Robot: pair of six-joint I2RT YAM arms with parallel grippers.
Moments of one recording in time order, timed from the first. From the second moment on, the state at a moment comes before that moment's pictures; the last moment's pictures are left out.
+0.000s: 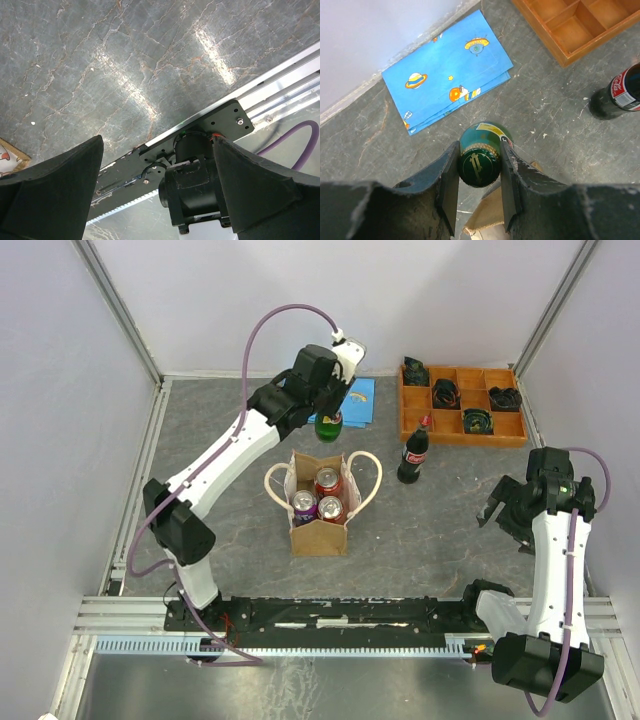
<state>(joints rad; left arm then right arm) -0.70 1.81 1.90 -0.62 -0.20 0.14 -0.28 0.94 1.06 -1.37 0.09 0.38</state>
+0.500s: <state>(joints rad) -0.70 1.64 1.83 -0.64 -0.19 0.12 -0.28 0.95 1.04 -1.36 0.08 0.38</state>
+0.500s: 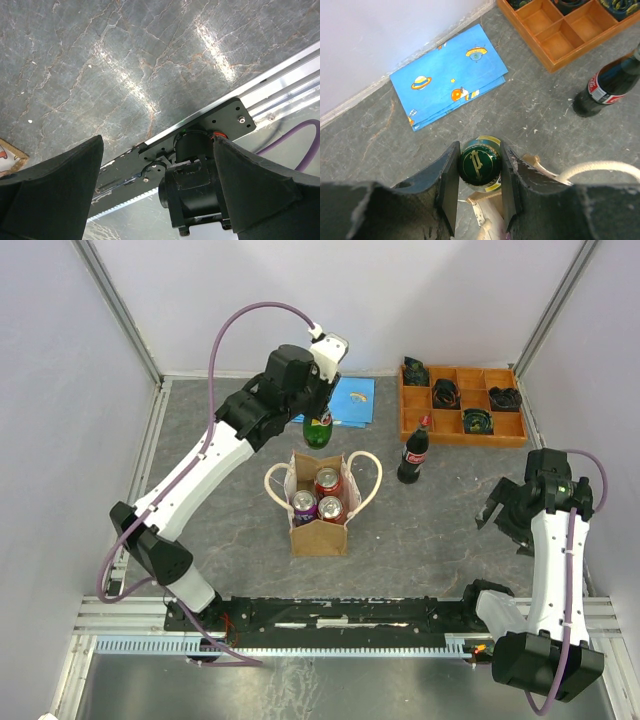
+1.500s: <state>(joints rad) -0.70 1.36 1.64 -0.72 -0.02 0.06 -0.28 0.95 1.02 -1.35 0.06 0.38</state>
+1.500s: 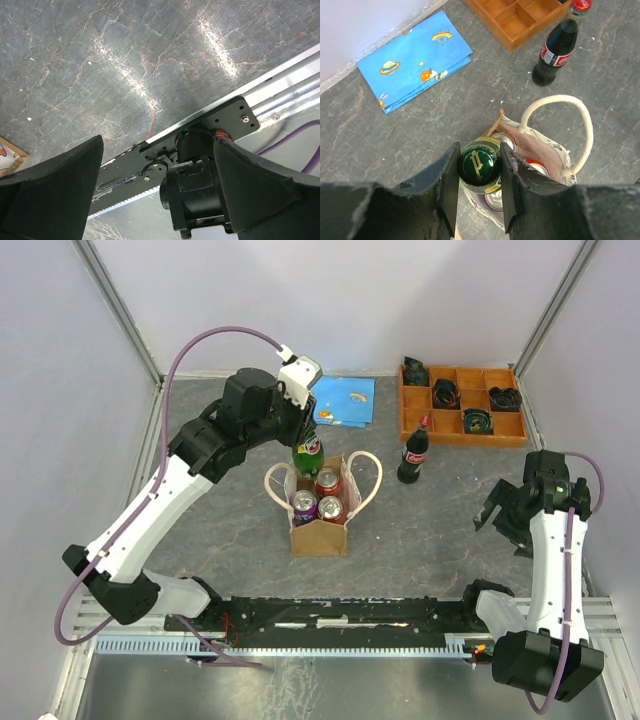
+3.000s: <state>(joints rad) -0.64 1.29 1.40 -0.63 -0.01 0.05 -0.28 0.95 1.02 -1.35 0.06 0.38</state>
